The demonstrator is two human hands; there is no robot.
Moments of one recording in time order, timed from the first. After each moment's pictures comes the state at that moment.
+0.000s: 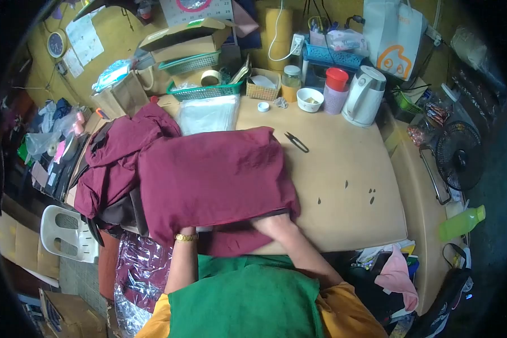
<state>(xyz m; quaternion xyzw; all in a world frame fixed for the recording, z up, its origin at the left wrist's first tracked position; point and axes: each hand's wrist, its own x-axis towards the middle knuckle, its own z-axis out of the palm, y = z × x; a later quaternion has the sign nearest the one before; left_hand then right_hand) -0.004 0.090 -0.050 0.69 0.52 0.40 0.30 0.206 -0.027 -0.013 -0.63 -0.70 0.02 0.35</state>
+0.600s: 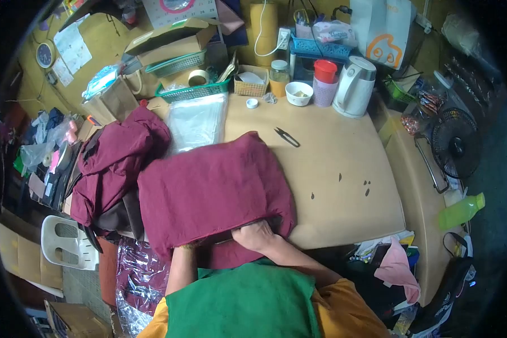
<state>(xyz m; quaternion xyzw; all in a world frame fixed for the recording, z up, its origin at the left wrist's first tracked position) -0.007 0.068 -0.065 0.66 0.54 0.40 0.35 0.173 -0.051 -0.014 -0.57 -0.69 0.04 0.44</state>
